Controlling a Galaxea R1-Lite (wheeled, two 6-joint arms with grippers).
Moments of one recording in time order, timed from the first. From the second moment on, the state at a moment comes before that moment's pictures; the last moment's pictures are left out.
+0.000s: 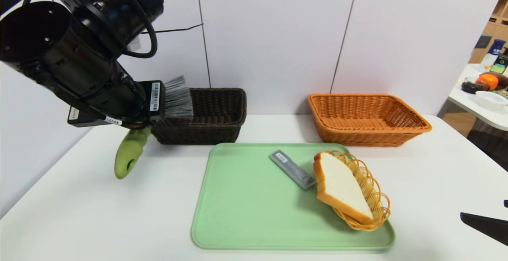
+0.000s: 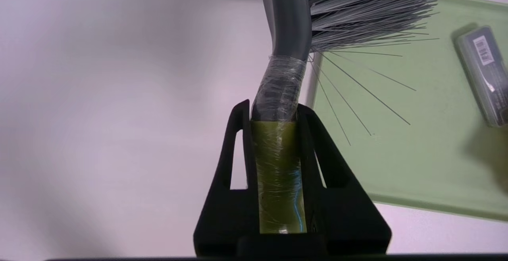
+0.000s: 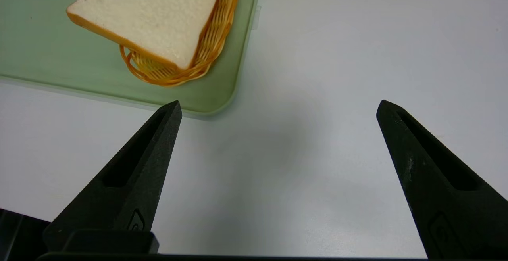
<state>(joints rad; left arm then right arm) -0.58 1.73 -1.95 1.18 0.40 -0.62 0.04 0.90 -0.69 0.41 0.18 -0.03</state>
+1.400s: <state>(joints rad) -0.08 1.90 -1.95 0.82 -0.39 0.79 0.02 0.82 -0.64 0.42 0.08 -0.02</state>
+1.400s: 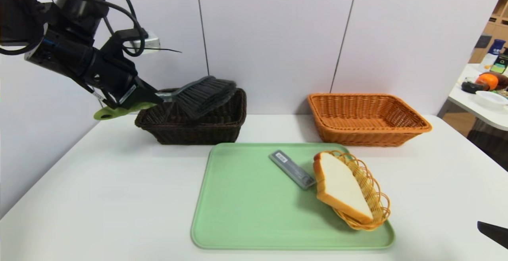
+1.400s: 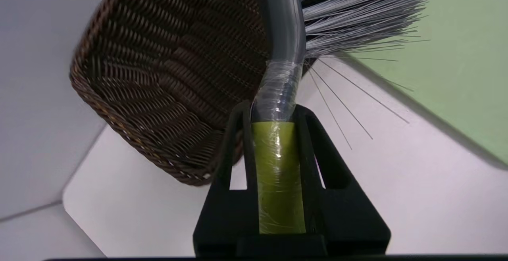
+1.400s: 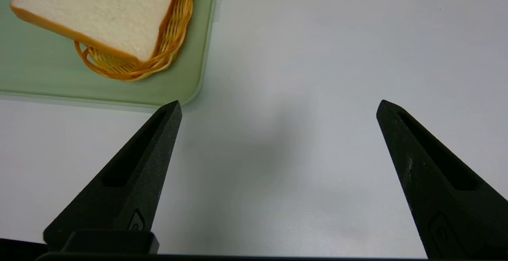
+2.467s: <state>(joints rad) -0.05 2.11 -1.97 0.53 -0.52 0.87 0.01 0.78 -0.61 0.42 0.06 -0.03</state>
